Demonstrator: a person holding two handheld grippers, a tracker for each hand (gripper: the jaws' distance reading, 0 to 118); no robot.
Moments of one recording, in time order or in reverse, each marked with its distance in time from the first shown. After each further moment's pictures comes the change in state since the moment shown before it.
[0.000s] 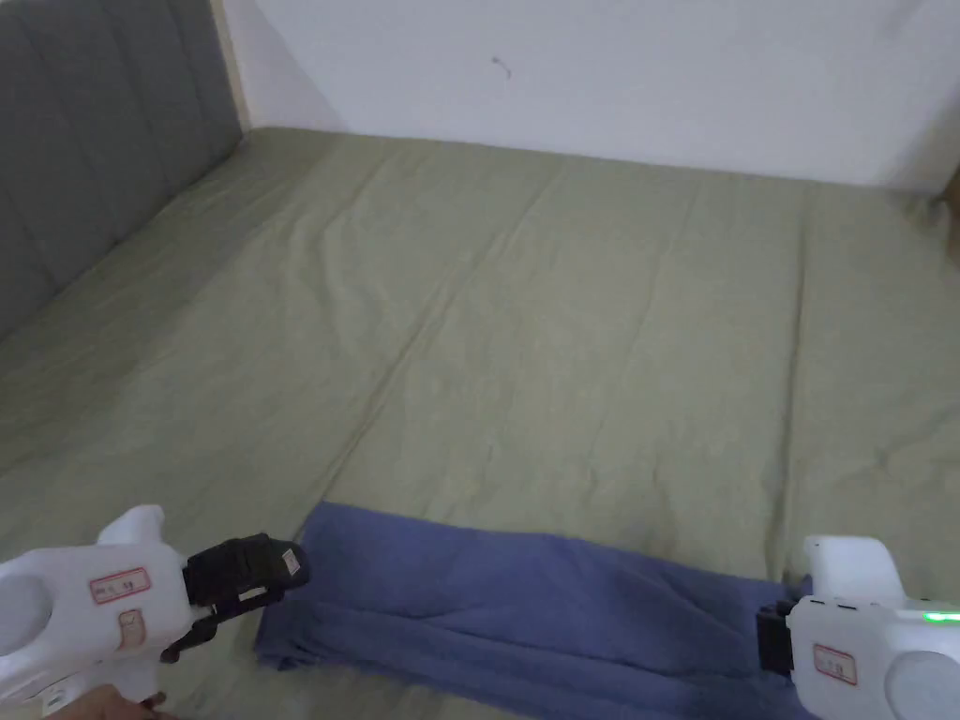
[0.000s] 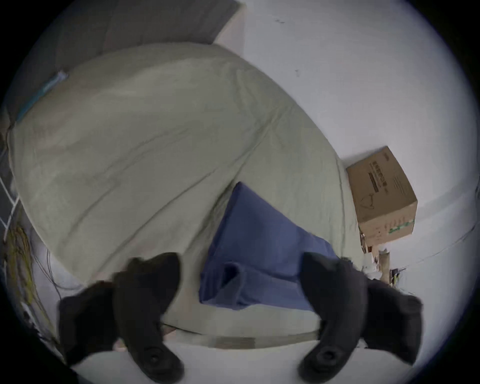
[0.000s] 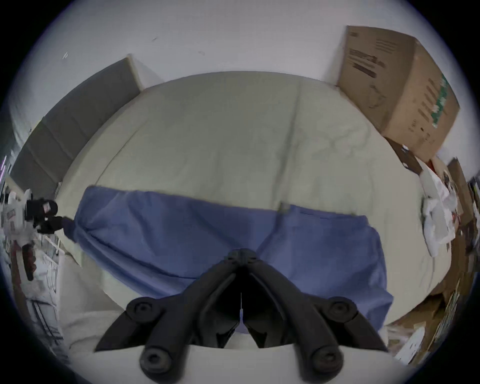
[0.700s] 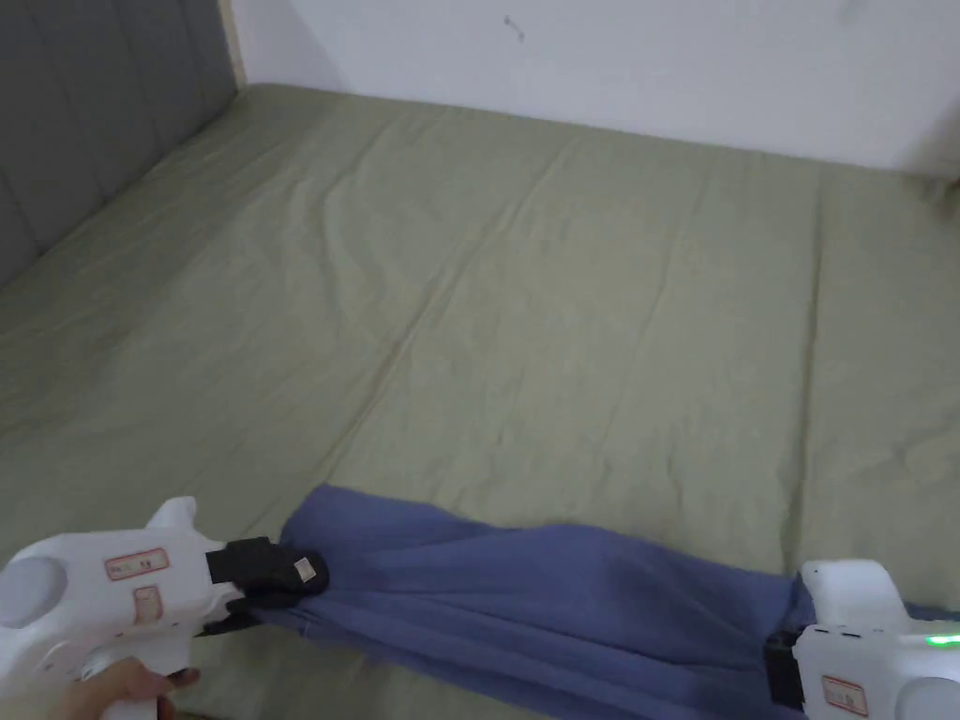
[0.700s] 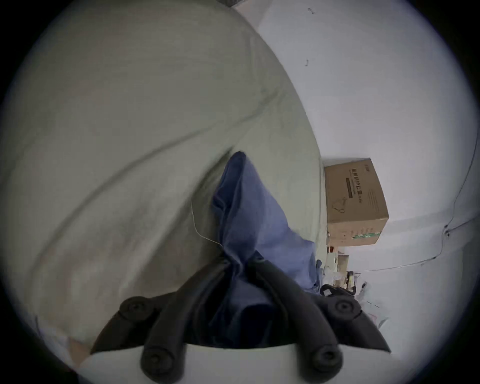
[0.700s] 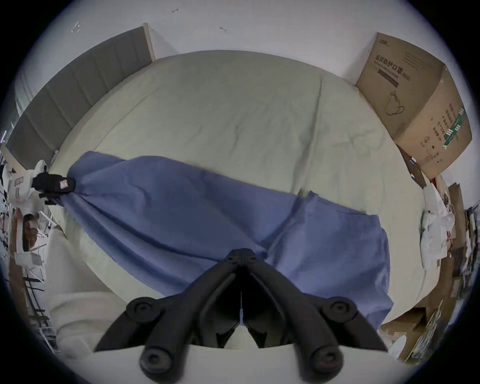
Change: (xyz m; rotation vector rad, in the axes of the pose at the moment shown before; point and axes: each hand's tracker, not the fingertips) left arm -0.030 0.018 -0.038 -0.122 -0.221 0.132; right arm -0.011 -0.008 -0.011 -0.109 -0.038 0.066
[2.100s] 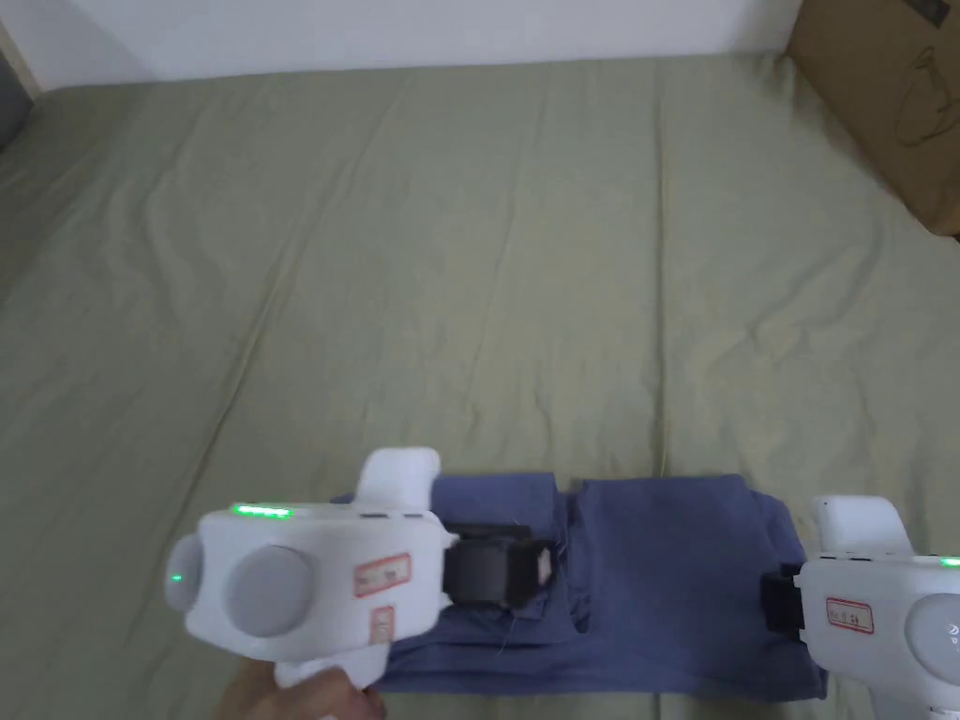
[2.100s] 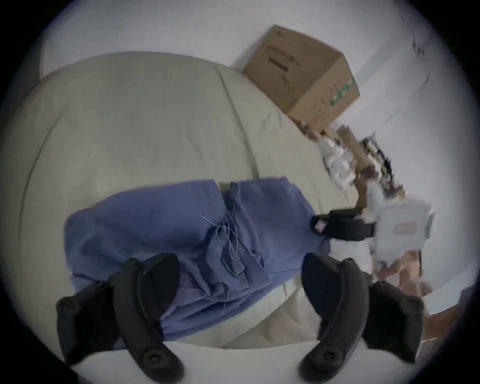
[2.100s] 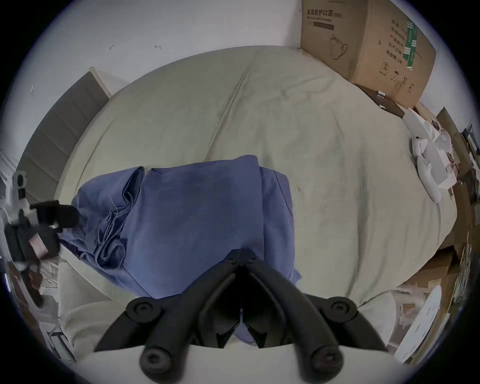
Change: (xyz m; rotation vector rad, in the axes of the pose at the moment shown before) left arm 0.223 -0.120 -0.108 -0.247 -0.044 -0.710; right arm 0.086 -0.054 0.011 0.001 0.016 -0.321
